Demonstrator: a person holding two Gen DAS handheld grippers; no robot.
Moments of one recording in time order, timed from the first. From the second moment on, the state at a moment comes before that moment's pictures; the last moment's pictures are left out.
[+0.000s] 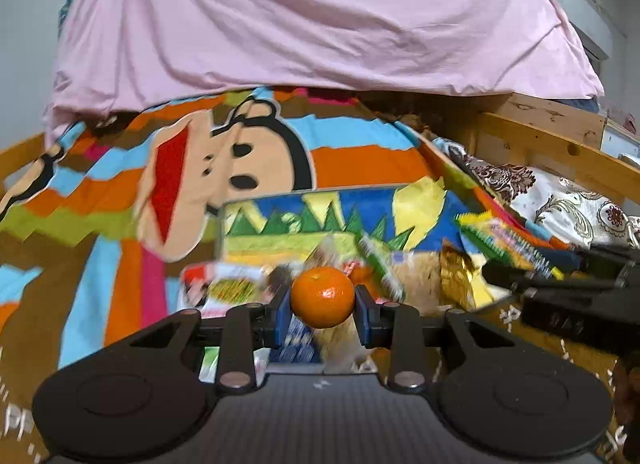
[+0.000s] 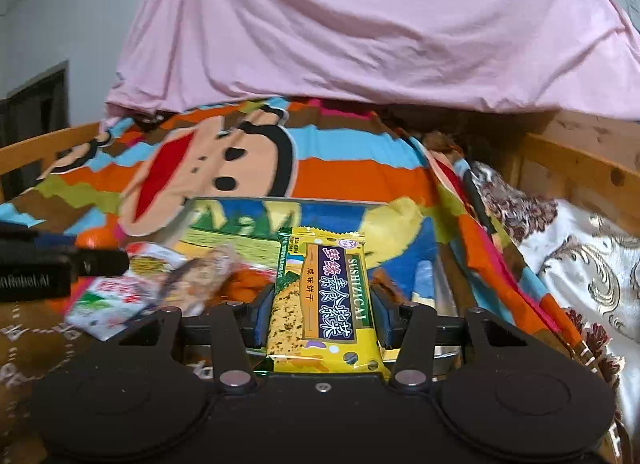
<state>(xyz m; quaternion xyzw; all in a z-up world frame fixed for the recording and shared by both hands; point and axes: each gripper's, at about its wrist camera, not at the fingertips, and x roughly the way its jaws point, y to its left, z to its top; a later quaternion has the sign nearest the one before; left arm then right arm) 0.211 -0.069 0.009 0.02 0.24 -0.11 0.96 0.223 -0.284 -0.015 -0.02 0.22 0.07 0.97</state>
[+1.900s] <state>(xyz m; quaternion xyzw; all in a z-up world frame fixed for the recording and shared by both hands) 0.284 -0.109 0.066 -0.06 0.23 -0.09 0.97 0.213 -0.336 0.034 0.09 0.13 -0.01 0.99</state>
